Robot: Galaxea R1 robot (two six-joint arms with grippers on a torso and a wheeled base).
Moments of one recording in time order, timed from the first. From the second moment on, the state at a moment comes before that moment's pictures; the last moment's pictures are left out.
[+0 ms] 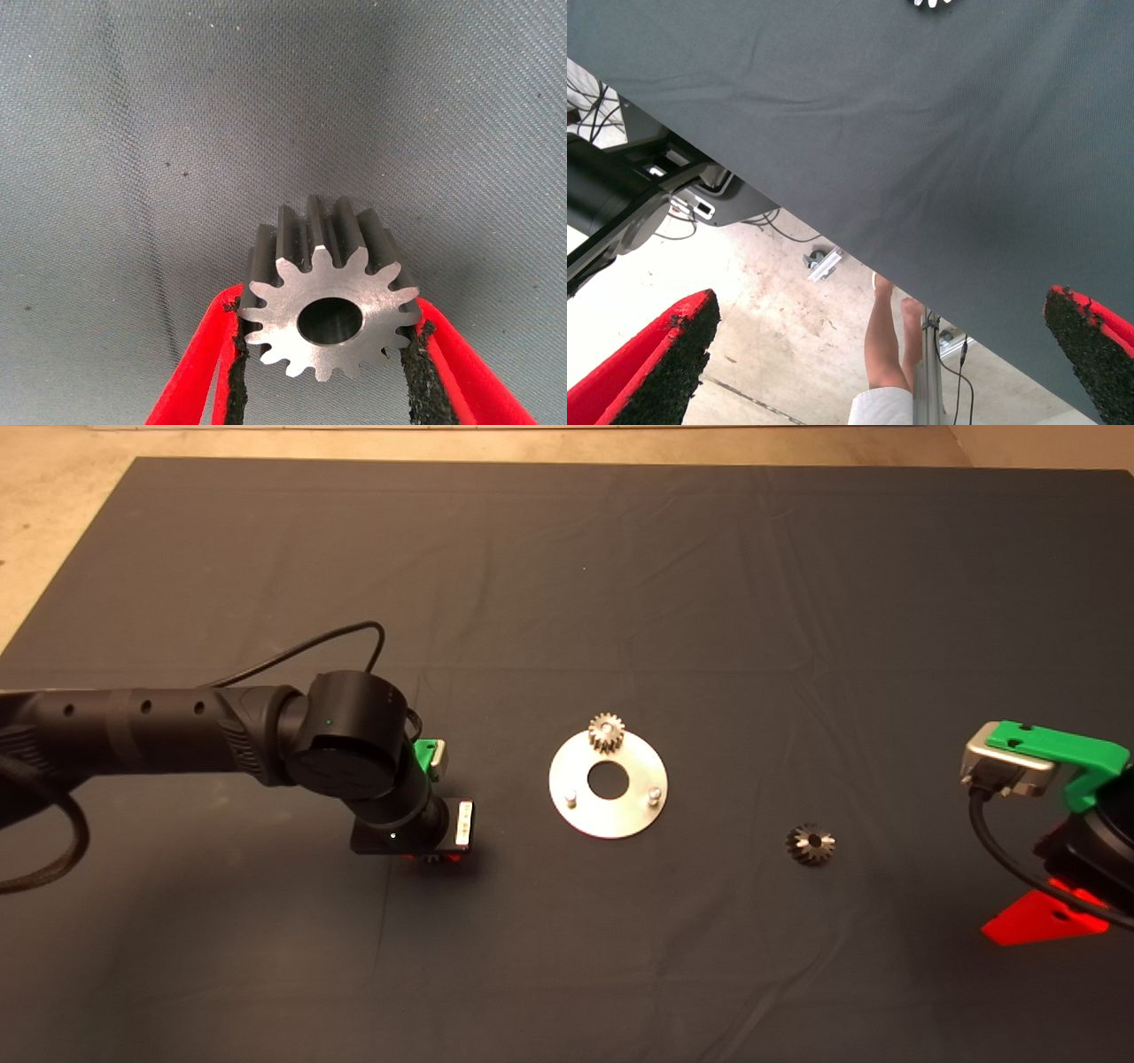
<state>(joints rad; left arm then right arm) -0.22 2.46 -0.90 0.46 1.53 -1.58 0.65 2.00 -0.53 0.21 -1.53 0.86</state>
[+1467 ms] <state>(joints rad) -0.22 2.46 -0.94 0.46 1.51 -1.59 0.65 2.00 -0.53 0.21 -1.53 0.87</state>
